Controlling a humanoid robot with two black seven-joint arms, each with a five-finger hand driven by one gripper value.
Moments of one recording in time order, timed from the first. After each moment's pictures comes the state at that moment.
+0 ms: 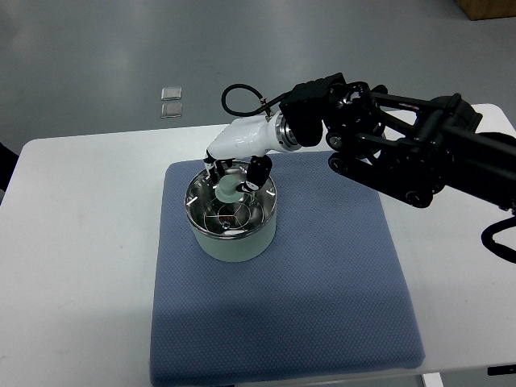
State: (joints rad) left arm 0.00 0.00 -0.04 -0.17 0.00 0.04 -0.03; right arm 1.20 -0.14 0.38 1.09 -1.88 0.52 0.14
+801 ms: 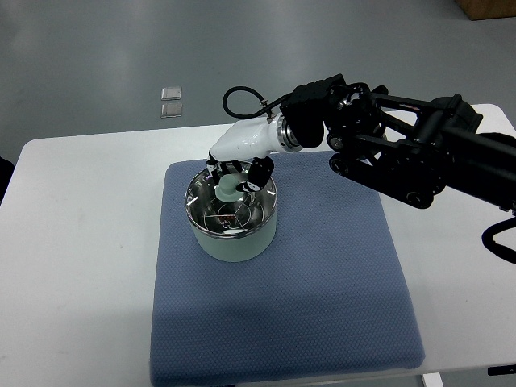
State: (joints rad) left arm 0.00 0.00 -0.04 -0.17 0.00 0.04 -0.03; right arm 1.20 -0.14 0.38 1.09 -1.89 0.53 0.14
